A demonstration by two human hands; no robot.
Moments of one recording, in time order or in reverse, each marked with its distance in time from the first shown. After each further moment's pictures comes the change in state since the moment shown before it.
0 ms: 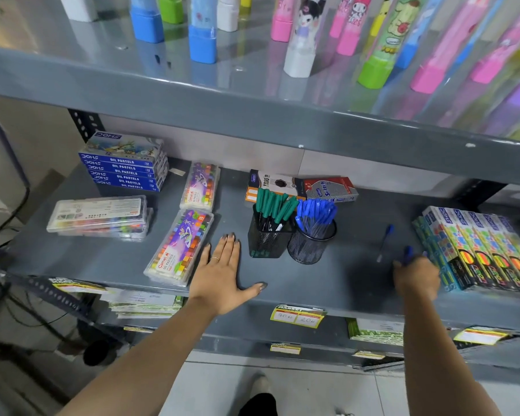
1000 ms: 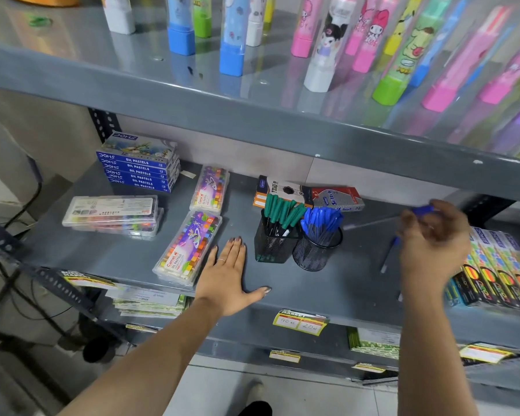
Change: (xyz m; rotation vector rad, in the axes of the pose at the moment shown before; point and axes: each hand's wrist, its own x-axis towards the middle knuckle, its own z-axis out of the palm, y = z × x) left_hand -0.002 0.001 -0.003 -0.020 0.004 -0.012; right_hand -0.096 -0.087 -0.076 1.114 0.230 -0.490
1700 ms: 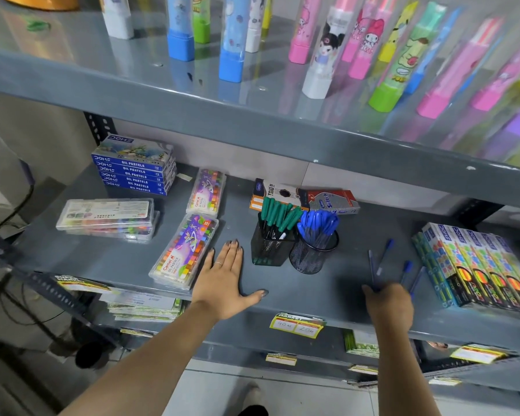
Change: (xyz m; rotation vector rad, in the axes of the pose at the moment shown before) left_hand 0.000 0.000 -0.001 -0.006 -0.002 0.005; right_hand -0.028 0.134 -0.037 -1.119 -0.336 0.418
